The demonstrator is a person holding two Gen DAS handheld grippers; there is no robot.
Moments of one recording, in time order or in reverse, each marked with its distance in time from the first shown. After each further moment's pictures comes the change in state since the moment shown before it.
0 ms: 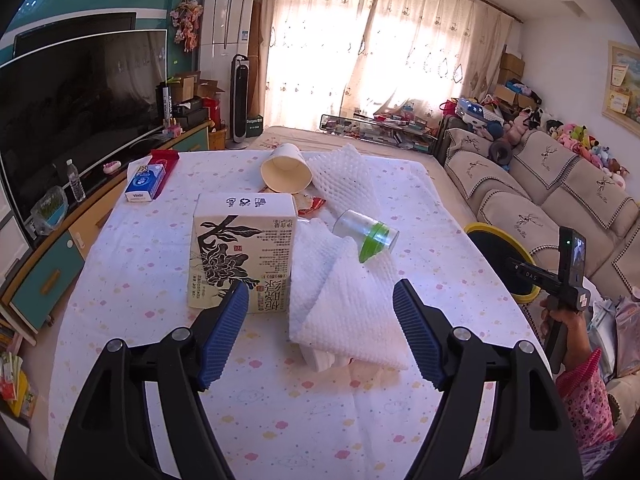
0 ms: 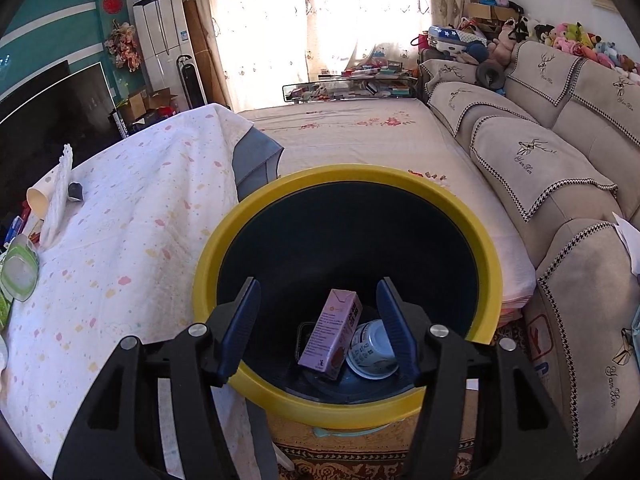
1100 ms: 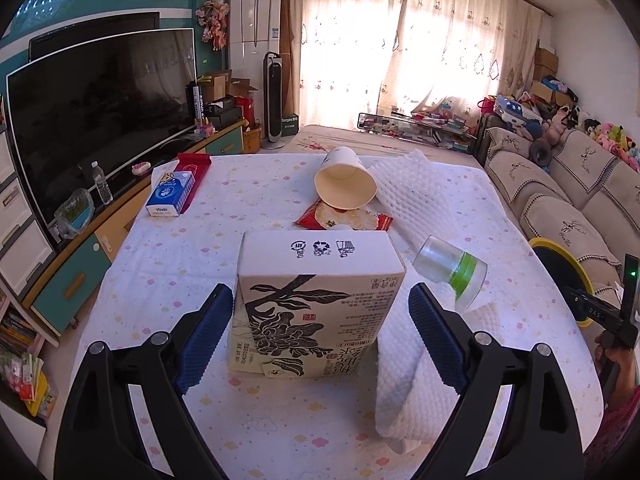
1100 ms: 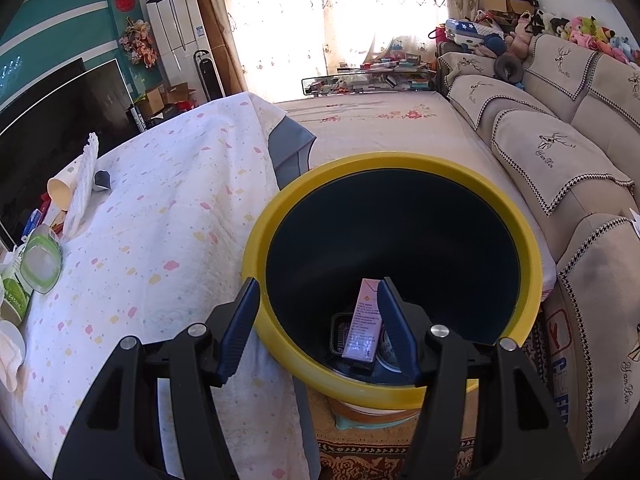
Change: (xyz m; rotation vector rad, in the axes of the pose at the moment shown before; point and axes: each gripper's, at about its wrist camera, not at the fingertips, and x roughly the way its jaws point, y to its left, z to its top) left arm 0.080 0.035 0.036 -0.012 0.013 0.142; right arm 0.002 0.023 -0.007 -0.006 0.032 0.069
